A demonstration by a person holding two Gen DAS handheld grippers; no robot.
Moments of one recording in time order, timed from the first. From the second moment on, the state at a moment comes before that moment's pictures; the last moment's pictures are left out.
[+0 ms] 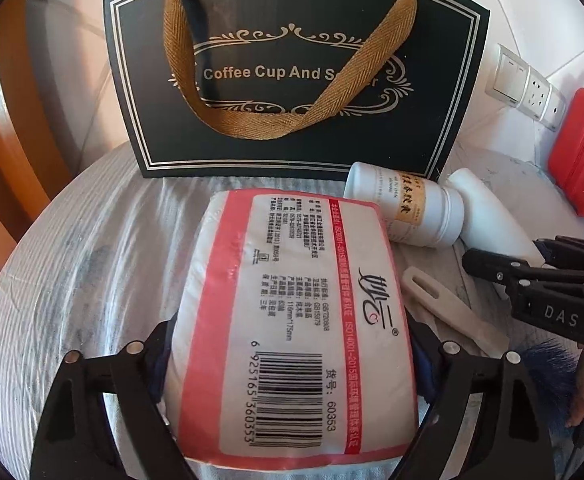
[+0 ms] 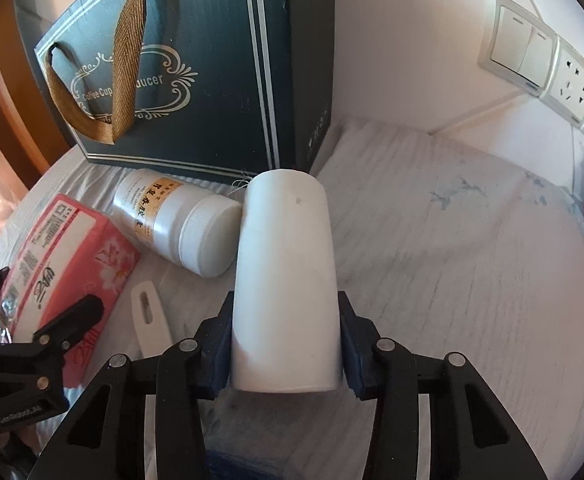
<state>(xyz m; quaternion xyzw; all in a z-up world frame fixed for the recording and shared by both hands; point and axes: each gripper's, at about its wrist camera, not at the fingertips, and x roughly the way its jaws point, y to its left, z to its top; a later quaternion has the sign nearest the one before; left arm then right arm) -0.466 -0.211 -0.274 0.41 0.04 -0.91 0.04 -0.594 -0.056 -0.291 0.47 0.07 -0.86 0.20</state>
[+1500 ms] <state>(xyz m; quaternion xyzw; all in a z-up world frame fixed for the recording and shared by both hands) -0.277 0.054 -0.029 0.28 0.01 -0.95 -0.16 -0.293 0.189 -0.031 0.30 -0.01 -0.95 0.04</state>
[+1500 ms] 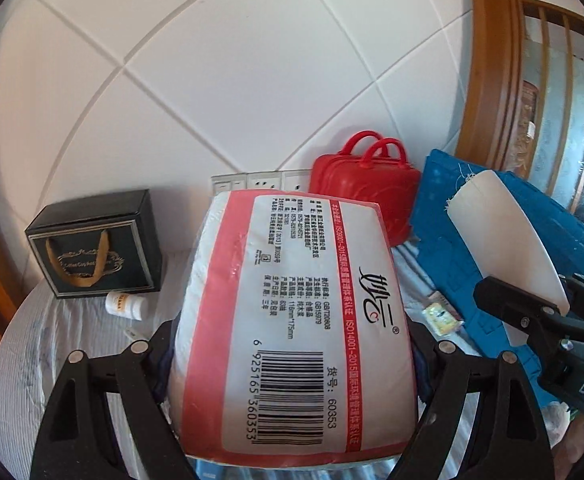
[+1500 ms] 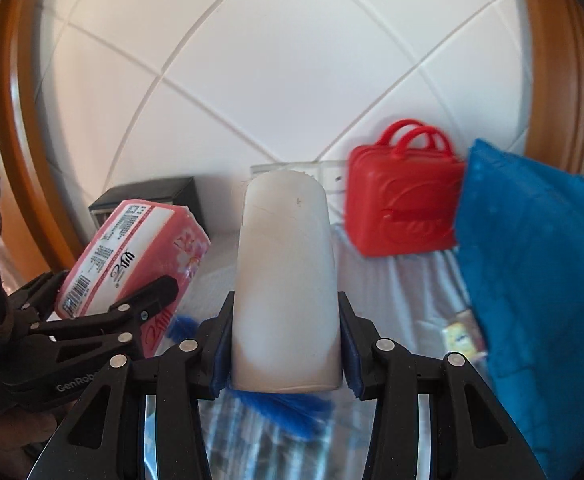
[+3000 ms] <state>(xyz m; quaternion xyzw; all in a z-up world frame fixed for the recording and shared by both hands) -0.152 0.404 0.105 0.19 -0.07 -0.92 -0.35 -0.126 0.531 0.097 0.19 -0.05 -0.95 -0.24</state>
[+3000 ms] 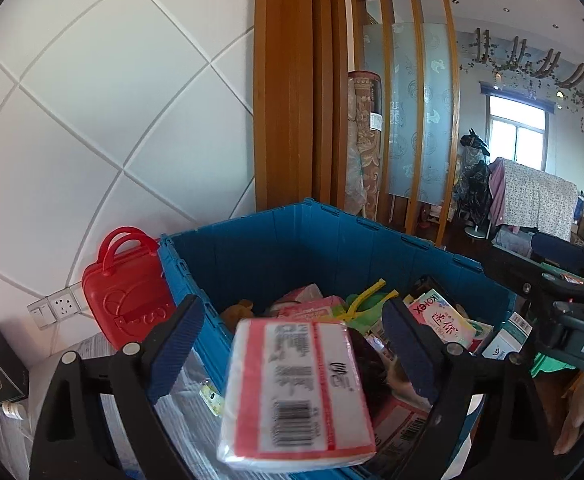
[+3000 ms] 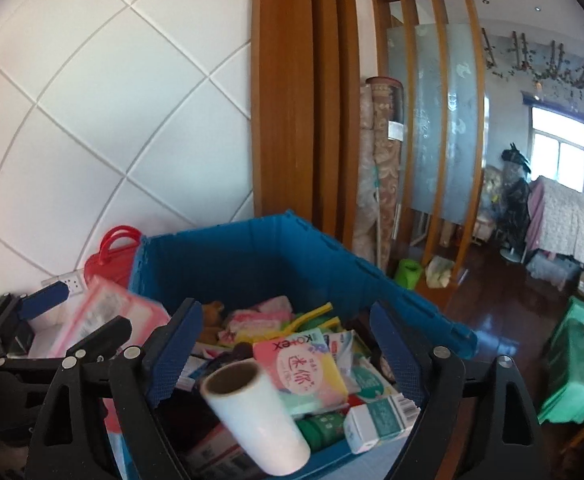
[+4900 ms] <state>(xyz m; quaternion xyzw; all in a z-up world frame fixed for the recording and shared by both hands) -0.055 0.081 0.030 0.22 0.00 -0.96 -0.14 -0.035 0.272 0.008 0.18 0.00 -0.97 -0.13</state>
